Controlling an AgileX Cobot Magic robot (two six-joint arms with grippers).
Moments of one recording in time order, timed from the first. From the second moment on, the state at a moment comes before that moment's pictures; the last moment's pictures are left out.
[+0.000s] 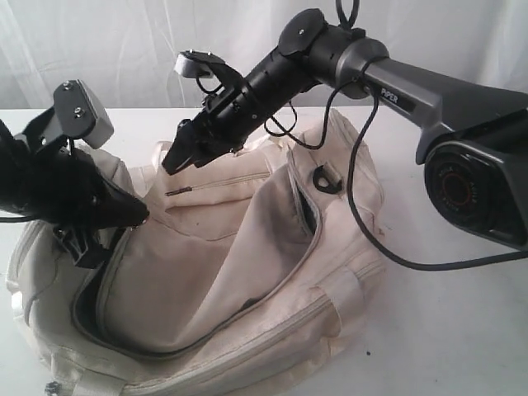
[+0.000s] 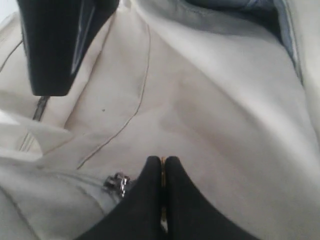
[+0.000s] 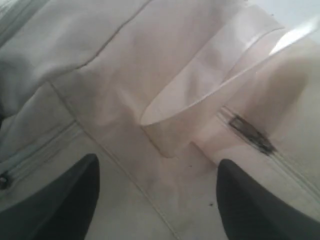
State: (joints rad) left arm -0.14 1.37 -0.82 -0.92 0.64 1.47; right arm 0.46 2.43 -2.26 0.83 1.21 -0.72
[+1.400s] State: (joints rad) left arm -0.14 1.25 -0.77 -0.81 0.63 1.28; right arm 0.42 2.34 -2.23 0.51 1.22 -0.58
